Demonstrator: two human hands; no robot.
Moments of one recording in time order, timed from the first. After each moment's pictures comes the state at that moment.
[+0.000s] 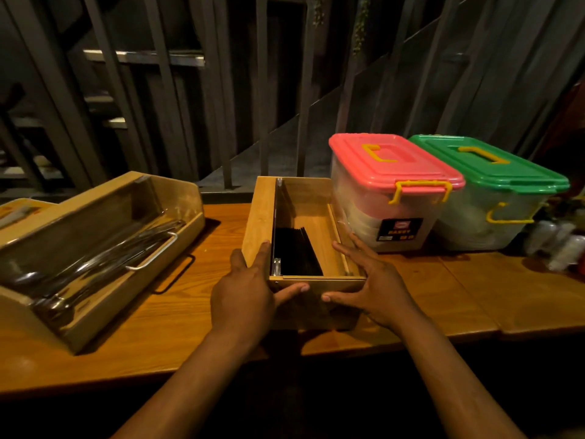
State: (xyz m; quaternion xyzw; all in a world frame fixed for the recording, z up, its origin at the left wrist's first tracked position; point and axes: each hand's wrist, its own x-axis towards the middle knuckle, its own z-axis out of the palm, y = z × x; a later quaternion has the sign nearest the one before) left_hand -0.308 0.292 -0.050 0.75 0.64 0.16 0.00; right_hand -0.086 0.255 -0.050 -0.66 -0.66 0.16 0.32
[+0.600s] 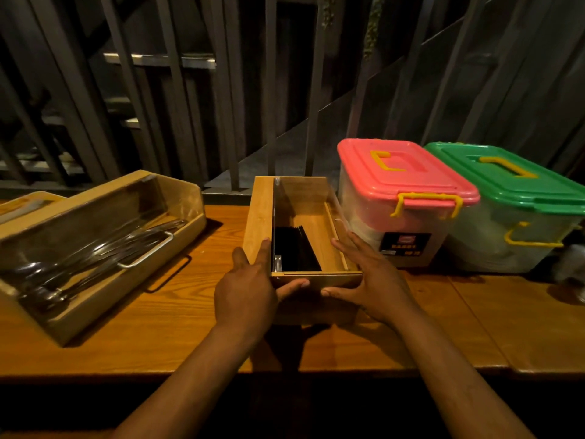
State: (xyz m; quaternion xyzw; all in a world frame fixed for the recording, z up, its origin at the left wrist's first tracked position) left_hand -0.263 0.304 -0.048 0.72 0.68 0.15 -0.06; right_hand -0.047 0.289 -0.039 -0.66 -0.71 0.11 0.23
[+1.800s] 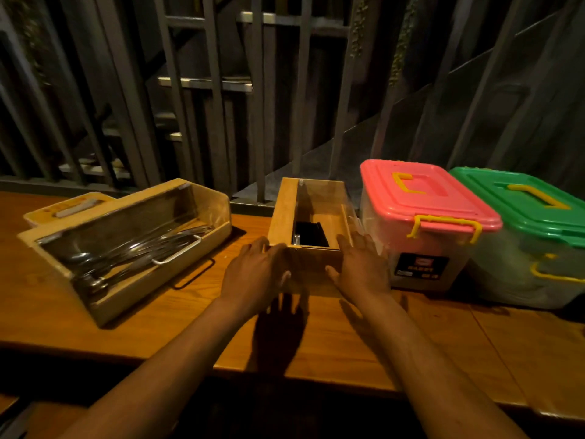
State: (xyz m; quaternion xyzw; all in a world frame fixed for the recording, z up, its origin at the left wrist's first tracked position) left_hand -0.292 0.337 -0.037 0.77 0.60 0.20 -0.04; right_hand -0.086 0.344 -0.027 -0.71 -0.69 -0.07 0.14
